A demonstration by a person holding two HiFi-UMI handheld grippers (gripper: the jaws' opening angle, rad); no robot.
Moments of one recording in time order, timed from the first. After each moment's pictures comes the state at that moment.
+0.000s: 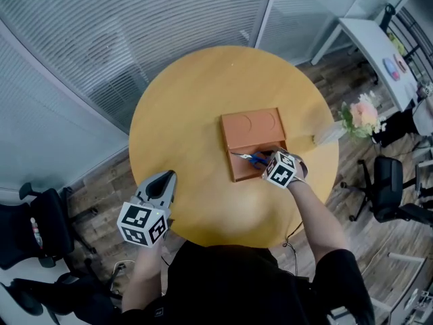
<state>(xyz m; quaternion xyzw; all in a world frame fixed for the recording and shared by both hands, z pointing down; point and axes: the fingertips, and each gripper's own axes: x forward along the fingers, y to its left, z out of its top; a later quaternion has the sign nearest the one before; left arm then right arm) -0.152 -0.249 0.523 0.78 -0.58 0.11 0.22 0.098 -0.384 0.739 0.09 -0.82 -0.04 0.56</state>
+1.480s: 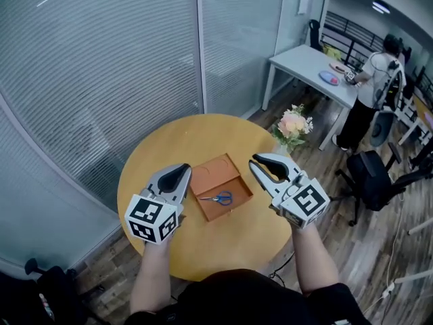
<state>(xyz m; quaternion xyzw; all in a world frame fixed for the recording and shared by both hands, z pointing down) 0.012 -0.297 0.322 0.90 -0.44 0.05 0.00 0.158 -0.288 0.301 0.34 -0.93 -0.13 0.02</state>
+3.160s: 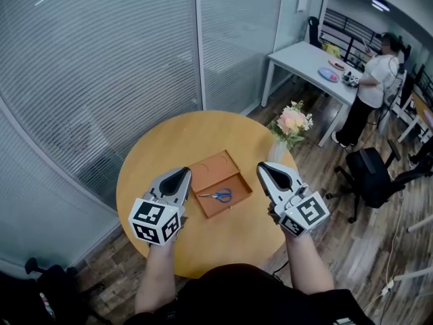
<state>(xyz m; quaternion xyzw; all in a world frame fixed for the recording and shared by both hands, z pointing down) 0.008 -0.298 0.348 0.89 -0.45 0.05 0.04 0.179 -0.277 0.322 0.38 -0.92 -0.07 -0.05</state>
